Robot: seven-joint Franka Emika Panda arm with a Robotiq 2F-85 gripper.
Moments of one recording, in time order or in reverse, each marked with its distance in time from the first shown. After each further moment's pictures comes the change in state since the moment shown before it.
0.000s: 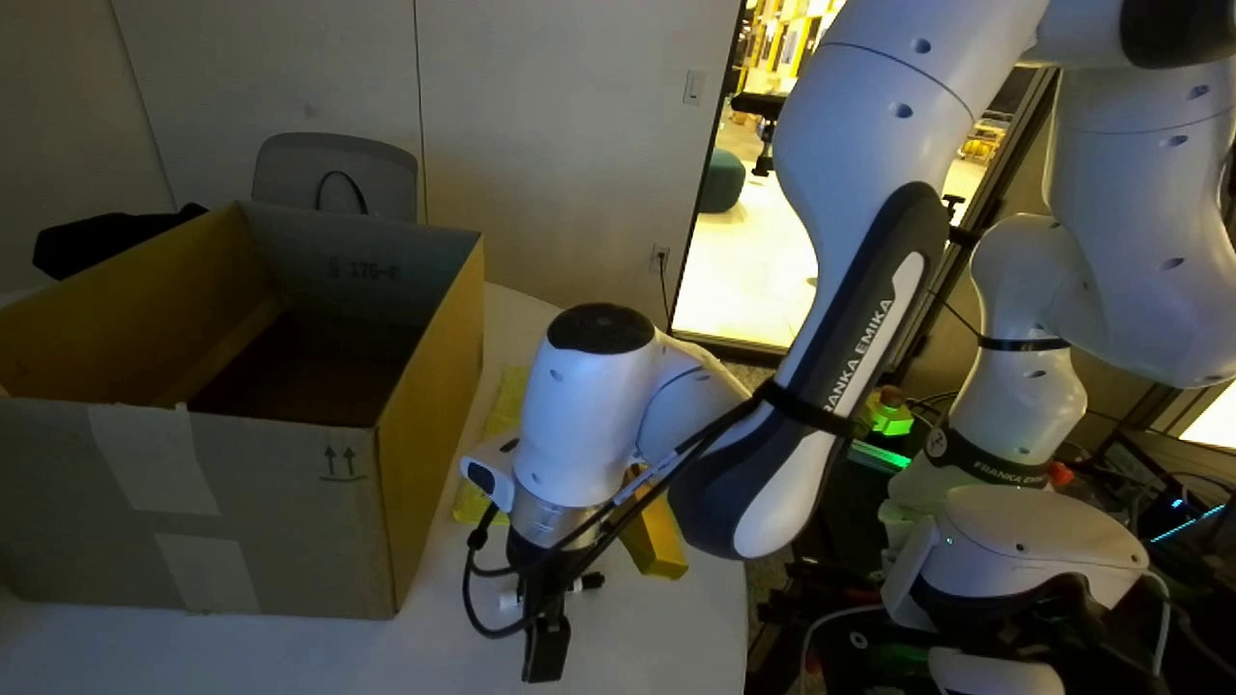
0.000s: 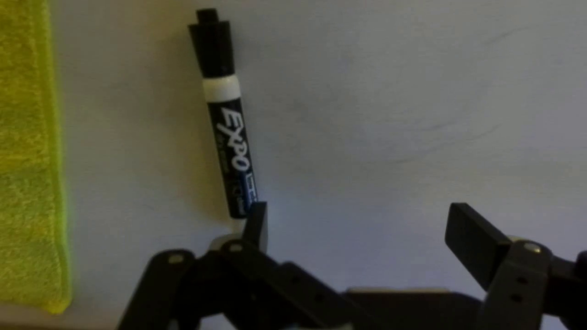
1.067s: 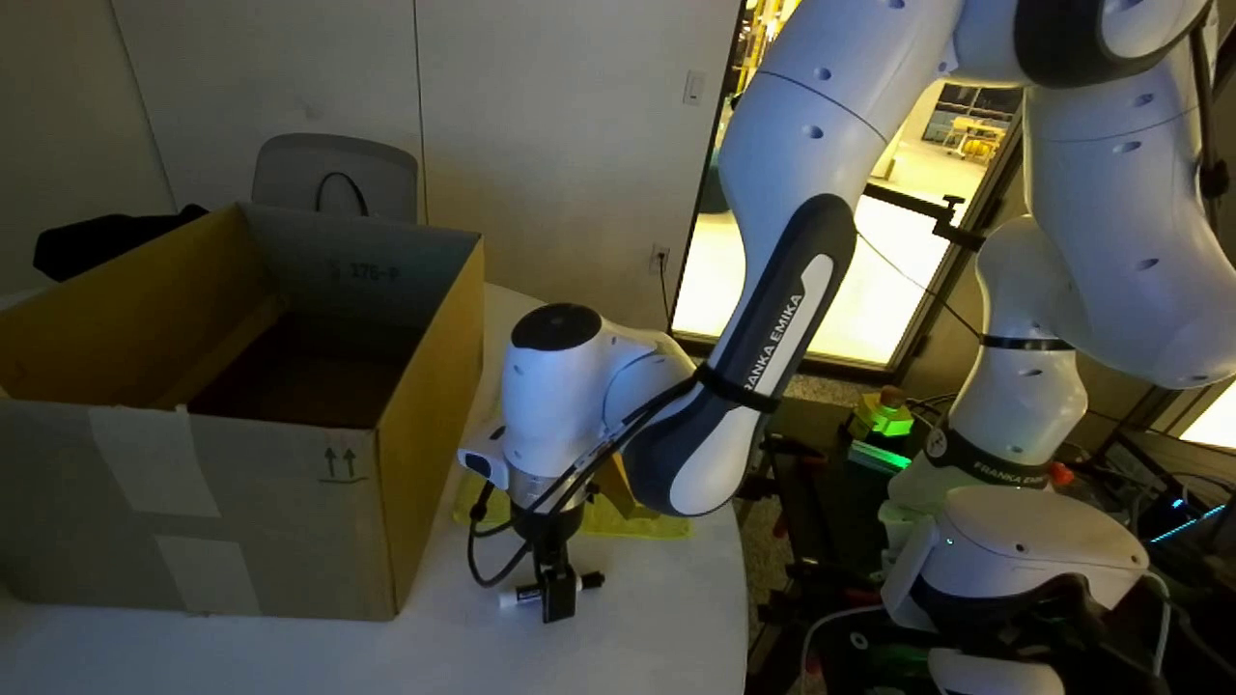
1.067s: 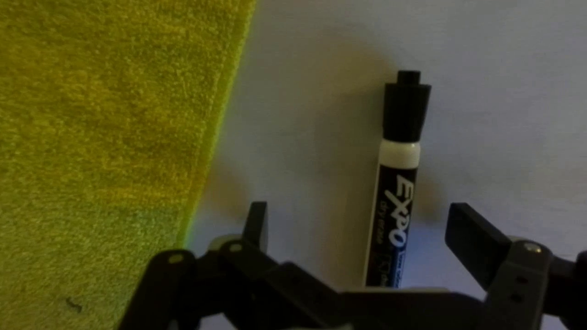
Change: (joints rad) arm -0.131 0.068 0.002 0.045 -0.081 -0.108 -0.191
